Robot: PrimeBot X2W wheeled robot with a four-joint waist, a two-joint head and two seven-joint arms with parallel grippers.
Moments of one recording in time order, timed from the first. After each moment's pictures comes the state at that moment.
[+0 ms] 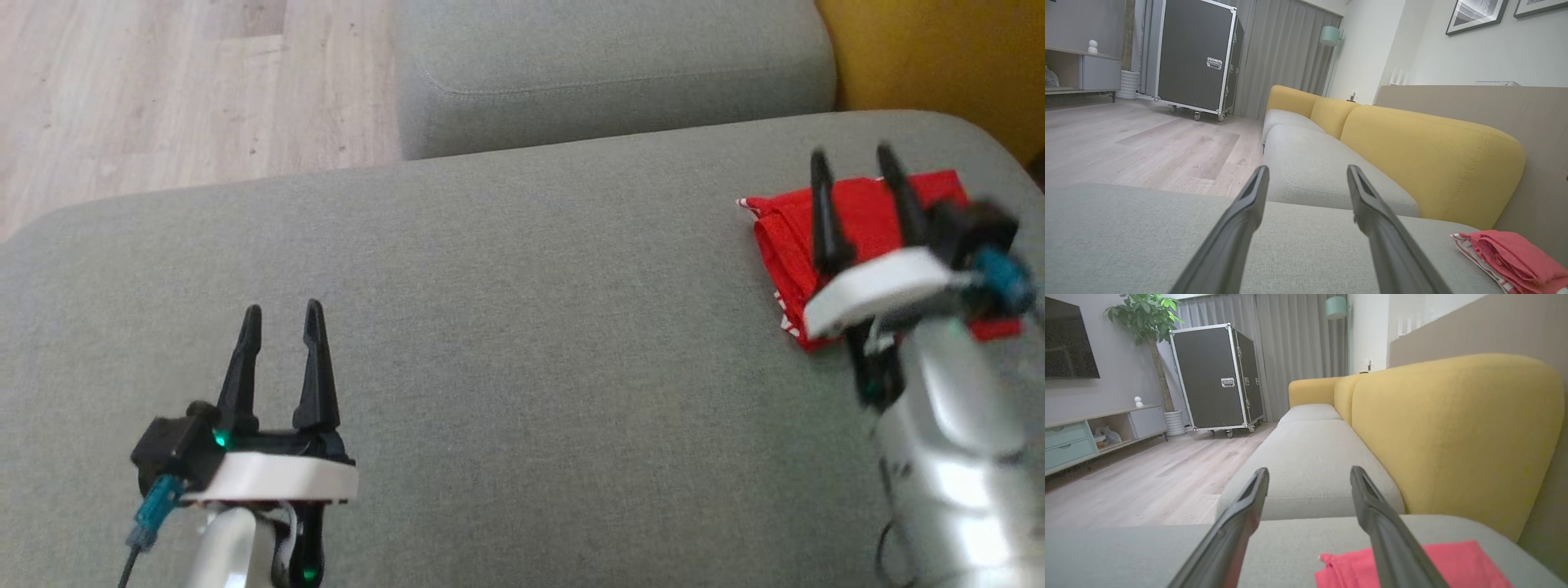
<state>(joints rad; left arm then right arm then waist) -0.15 0.04 -0.10 0.29 -0.34 -0.13 -0.26 -0.56 -0.13 0.05 0.71 0.15 0.13 -0.25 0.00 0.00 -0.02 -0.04</state>
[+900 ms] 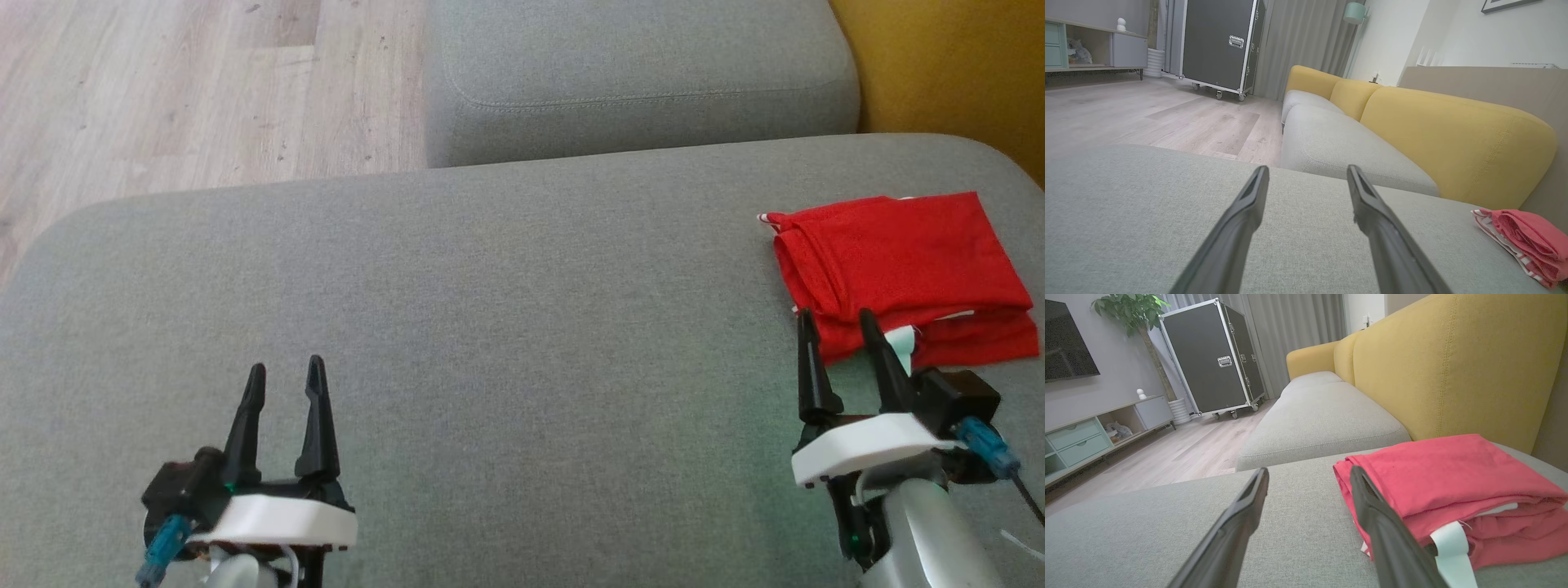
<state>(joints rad) -0.08 0.04 -0.09 0.34 -0.35 -0.12 -0.26 -0.18 -0.05 0.00 0.48 0.19 0.13 -0.25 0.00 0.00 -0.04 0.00</state>
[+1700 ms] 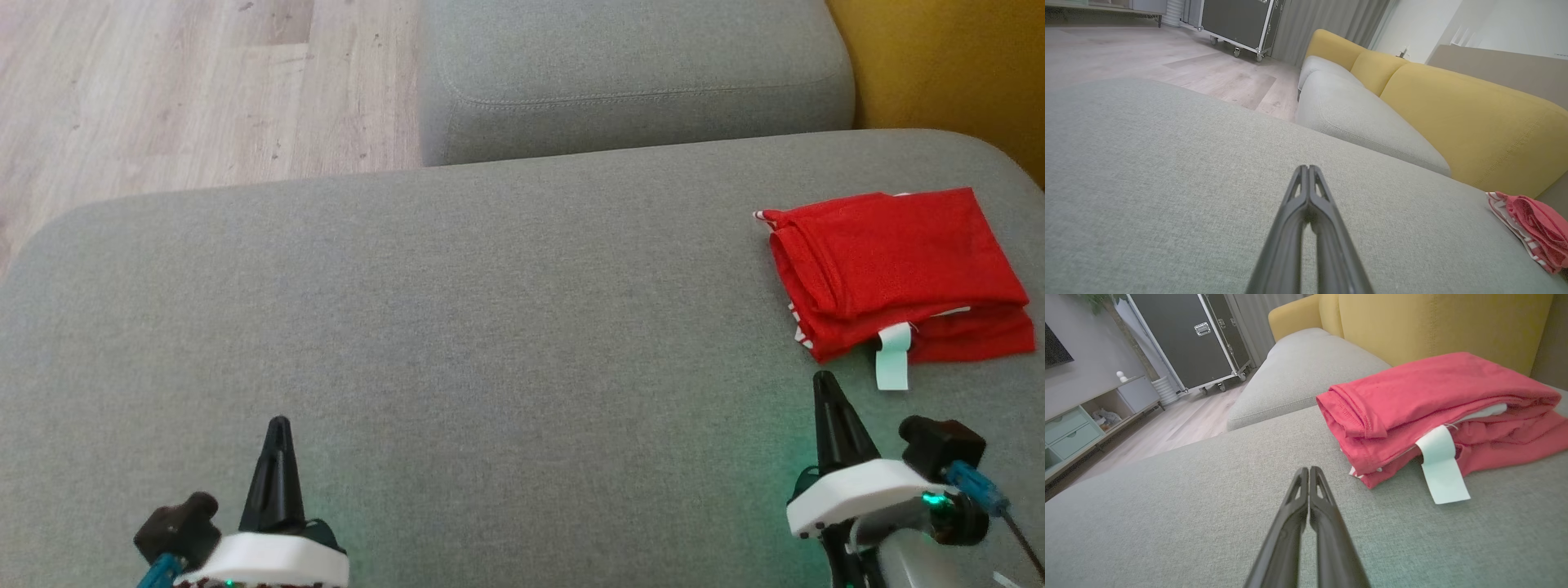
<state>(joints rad) -0.02 0.04 -0.08 0.41 -0.44 -0.12 -0.24 -0.11 -0.05 0.01 0.55 0.27 0.13 -0.23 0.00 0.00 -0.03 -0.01</state>
